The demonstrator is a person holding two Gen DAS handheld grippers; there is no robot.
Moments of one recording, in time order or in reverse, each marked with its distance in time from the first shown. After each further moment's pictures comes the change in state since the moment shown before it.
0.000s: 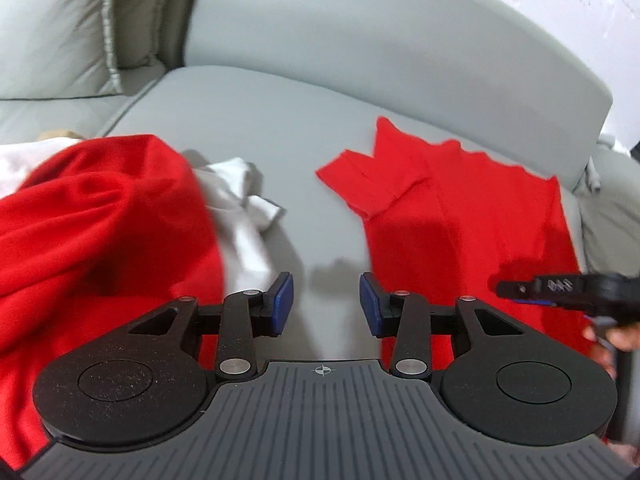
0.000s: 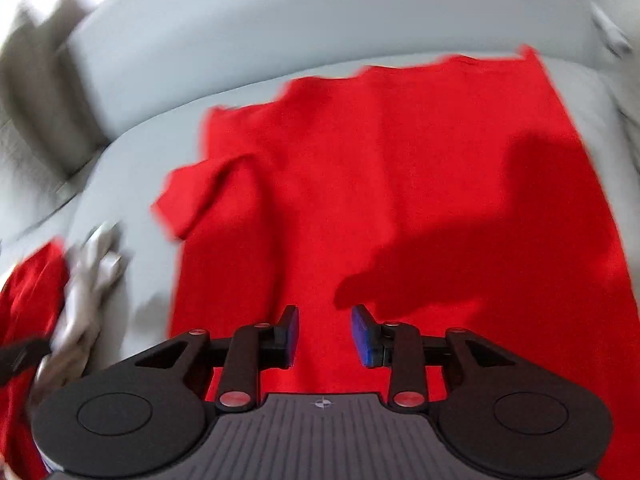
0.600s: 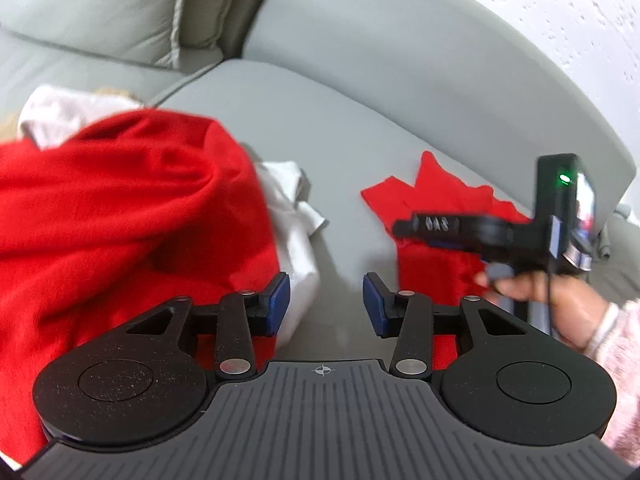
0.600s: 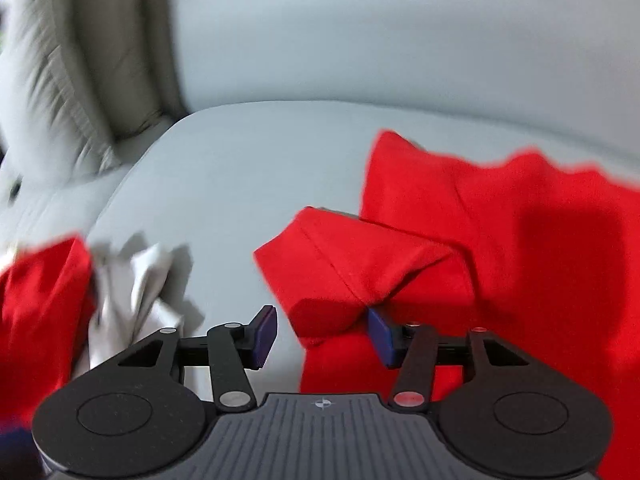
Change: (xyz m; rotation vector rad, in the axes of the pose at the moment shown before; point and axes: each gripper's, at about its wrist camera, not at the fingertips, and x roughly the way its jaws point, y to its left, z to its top) left arm -0.028 0.051 -0.014 -0.217 -0.061 -0.009; right arm 0.113 0.100 0.069 -0.080 -0.023 0.017
